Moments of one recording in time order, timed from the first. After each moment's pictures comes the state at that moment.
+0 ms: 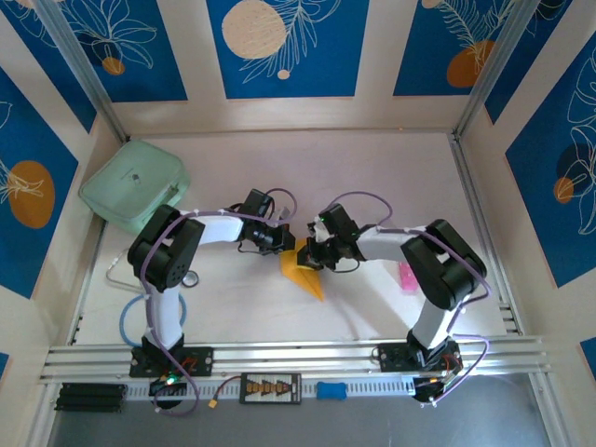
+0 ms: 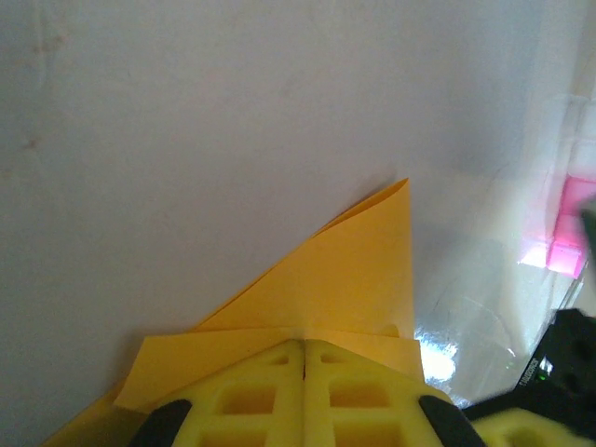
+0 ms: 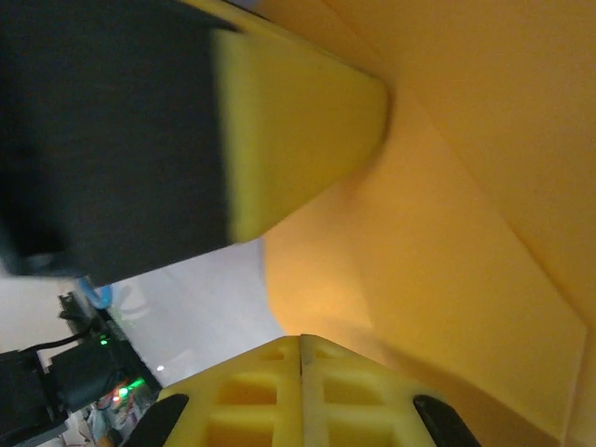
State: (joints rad) left arm -0.54 1.97 1.07 -0.17 0.65 -0.60; right arm 0.62 1.76 0.82 -0.08 -0.61 0.79
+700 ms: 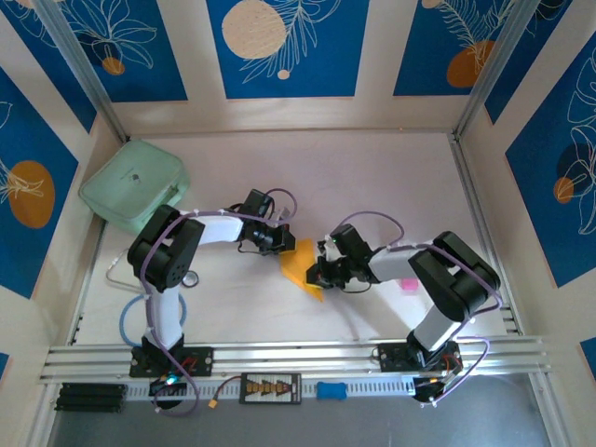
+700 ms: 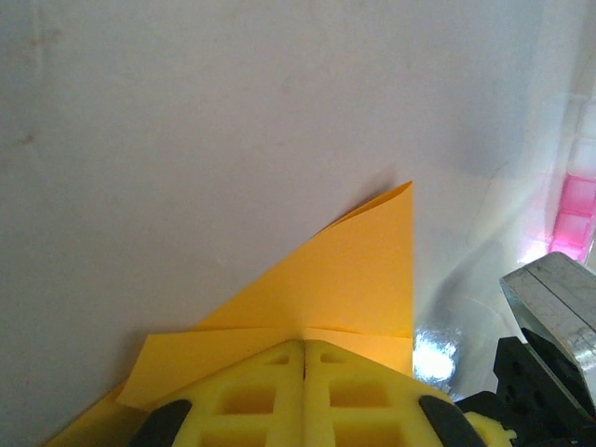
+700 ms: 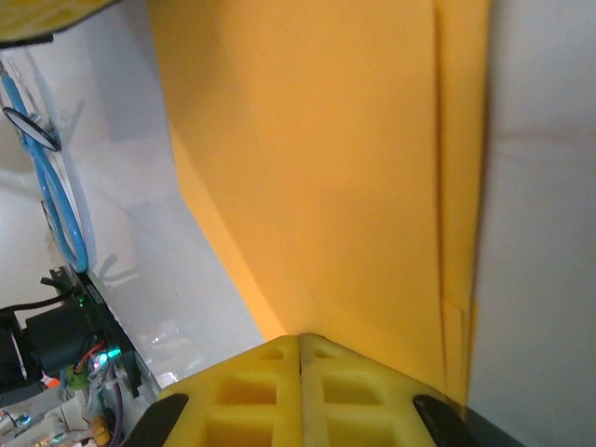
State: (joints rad) left arm -0.53 1.96 1.07 -0.17 0.65 -0.60; right arm 0.63 1.63 0.55 0.11 -0.63 0.83
